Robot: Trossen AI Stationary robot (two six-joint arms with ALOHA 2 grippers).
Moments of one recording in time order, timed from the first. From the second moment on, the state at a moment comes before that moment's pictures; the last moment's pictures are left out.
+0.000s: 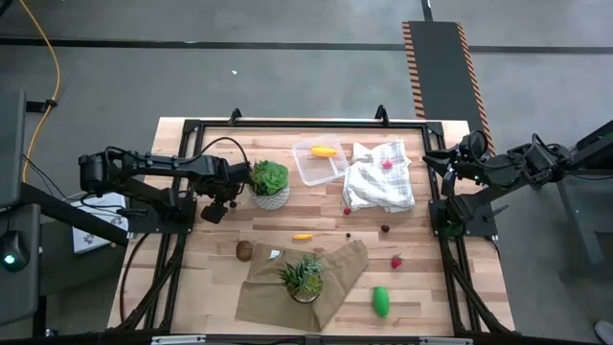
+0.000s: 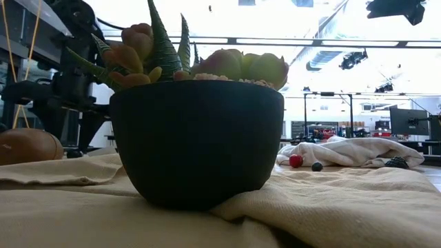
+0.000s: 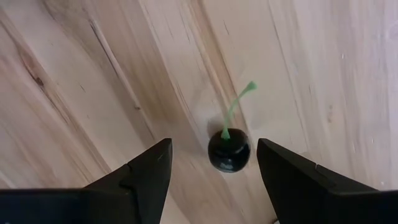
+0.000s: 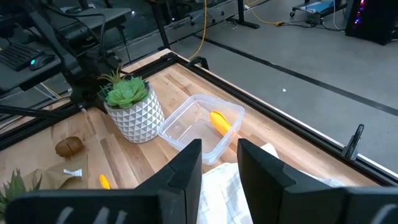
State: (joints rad) left arm 0.43 1.30 0.60 -0.86 0.09 -2.46; right arm 0.38 0.46 0.97 -1.06 0.83 0.63
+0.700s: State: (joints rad) left arm 0.43 1.30 0.55 -0.72 0.07 -2.46; right arm 0.38 0.46 0.98 -1.06 0.83 0.63
